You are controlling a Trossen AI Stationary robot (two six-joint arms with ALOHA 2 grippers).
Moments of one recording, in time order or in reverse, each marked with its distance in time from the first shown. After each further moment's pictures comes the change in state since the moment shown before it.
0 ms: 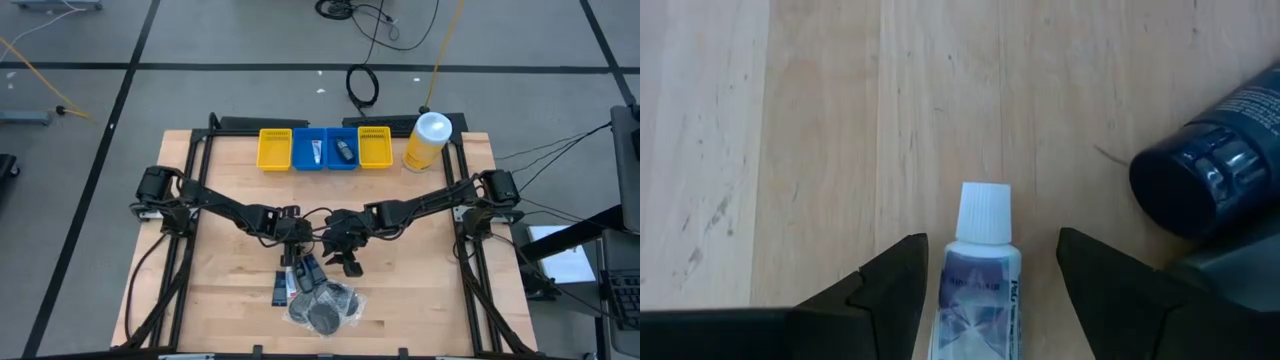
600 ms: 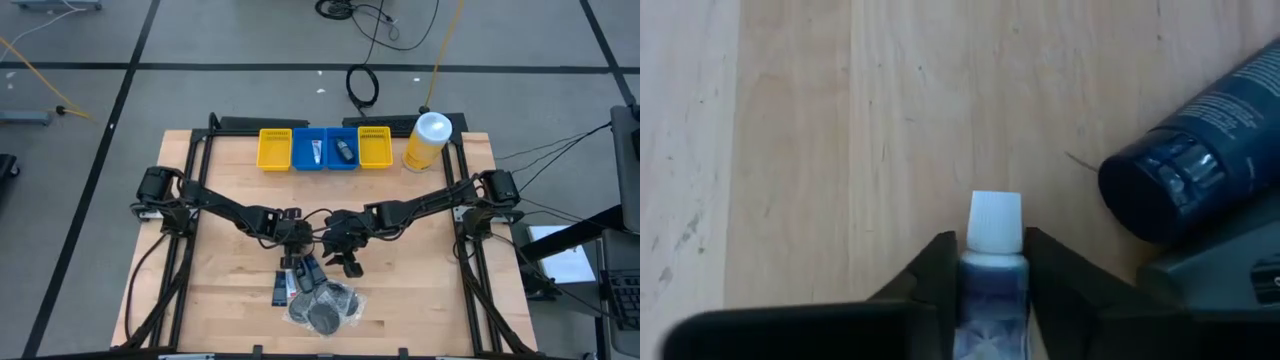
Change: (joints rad) left arm -0.003 0.003 -0.001 0.008 0.013 0.023; right arm 0.000 0.000 0.000 0.001 0.000 -0.009
